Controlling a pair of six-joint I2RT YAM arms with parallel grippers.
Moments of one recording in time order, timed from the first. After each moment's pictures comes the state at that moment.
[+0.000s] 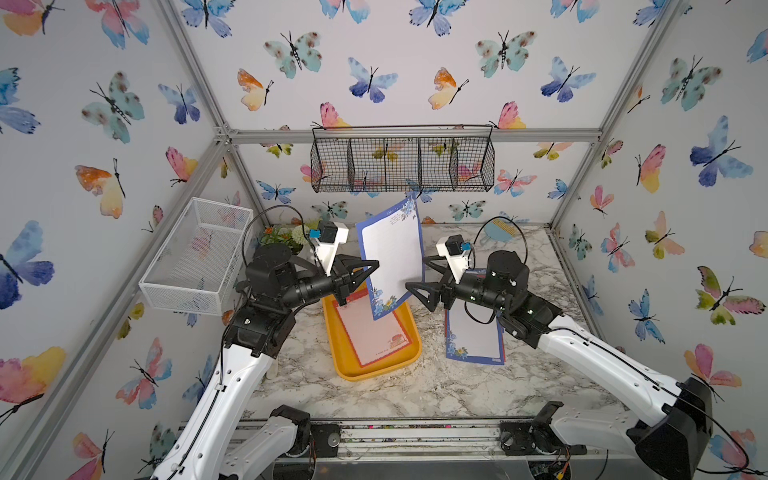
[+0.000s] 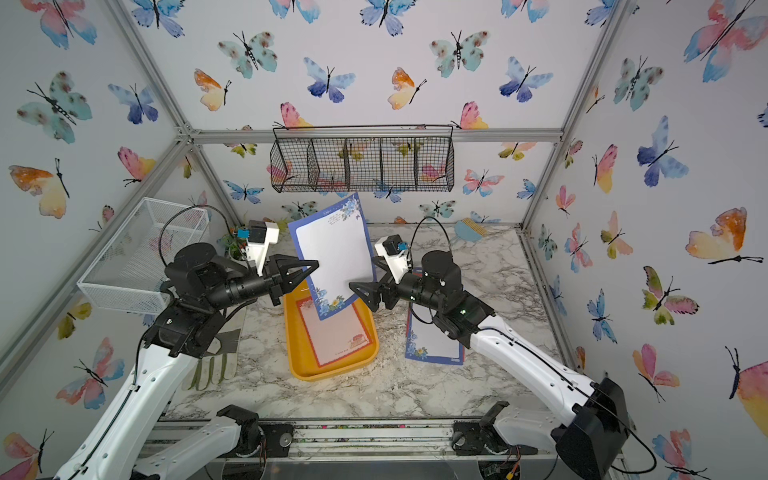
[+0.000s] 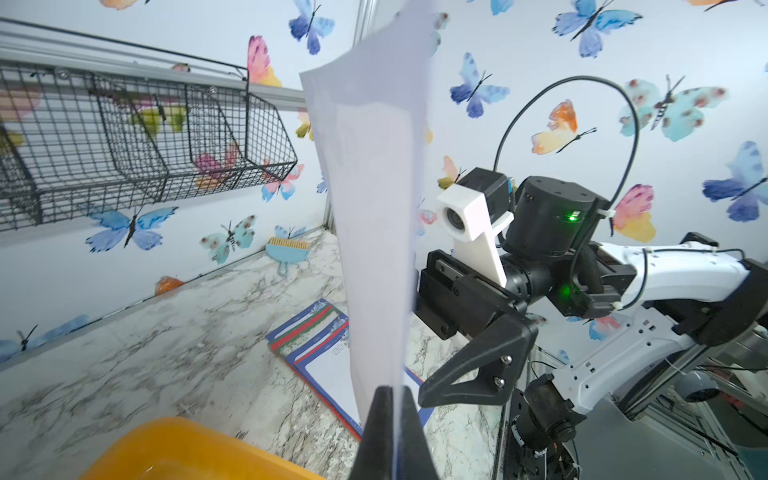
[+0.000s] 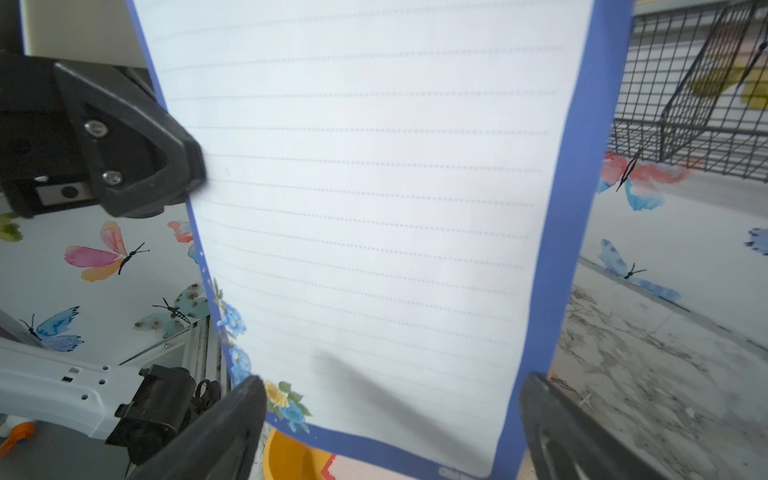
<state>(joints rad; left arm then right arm) -0.33 0.95 1.15 -0.25 0.83 -0.23 0.74 1.19 1.04 0.04 -0.41 0.10</state>
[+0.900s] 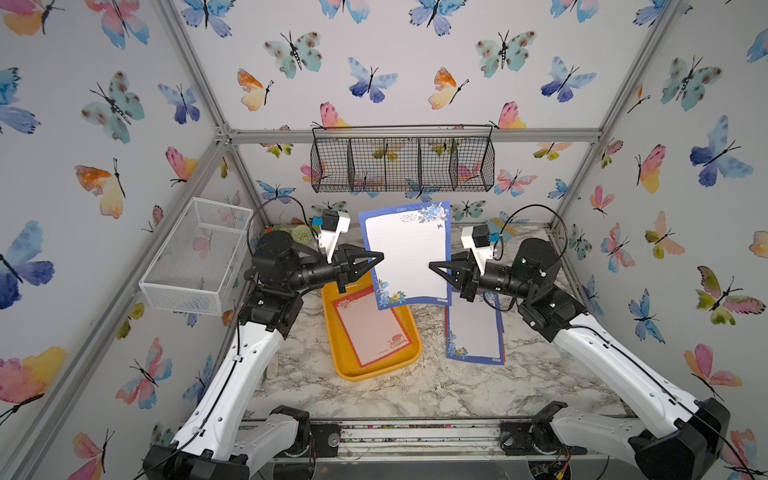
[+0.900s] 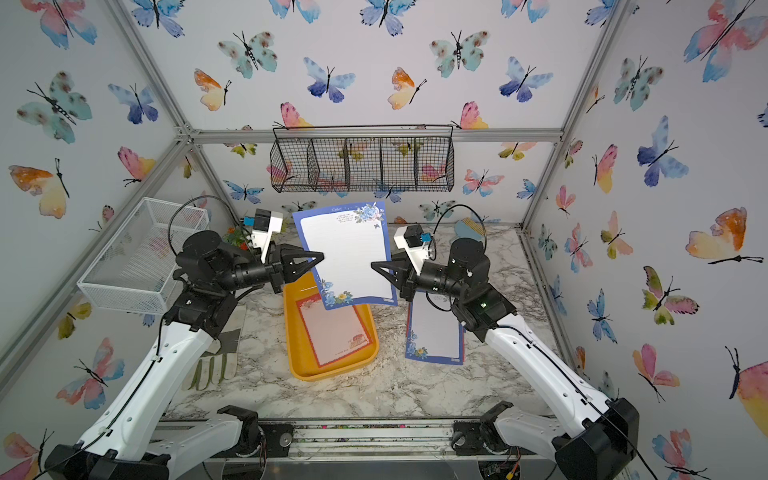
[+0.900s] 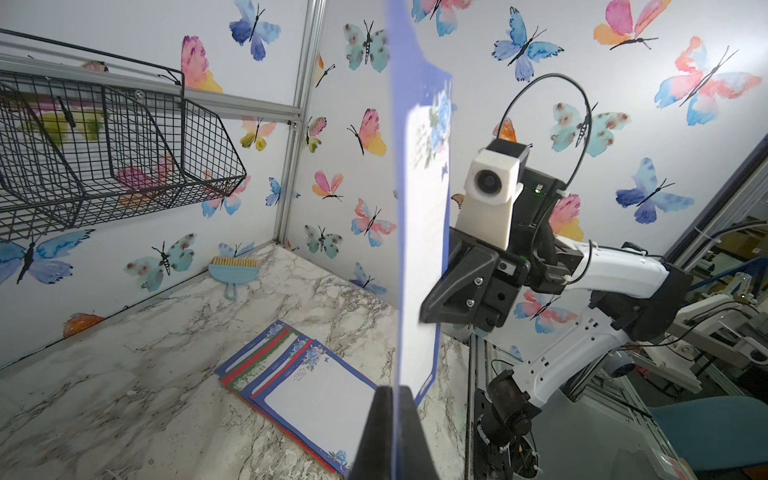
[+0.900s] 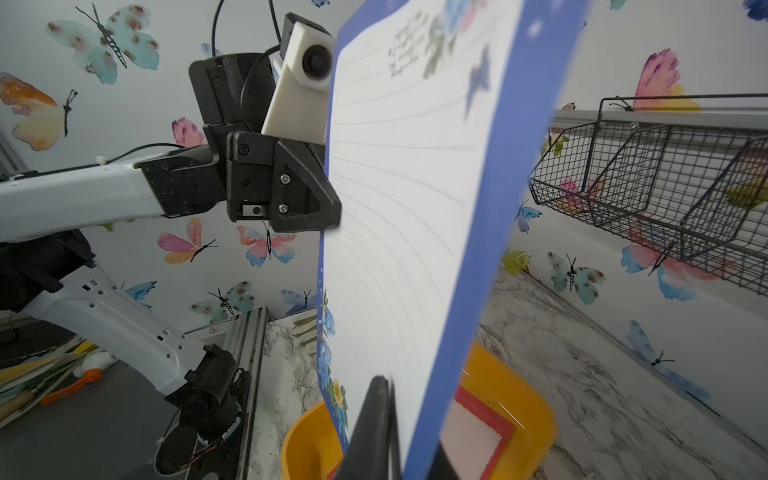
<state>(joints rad) -0.26 1.08 1.13 -0.01 1.04 -0.36 0.58 1.16 1.09 0.06 -0.75 0.10</state>
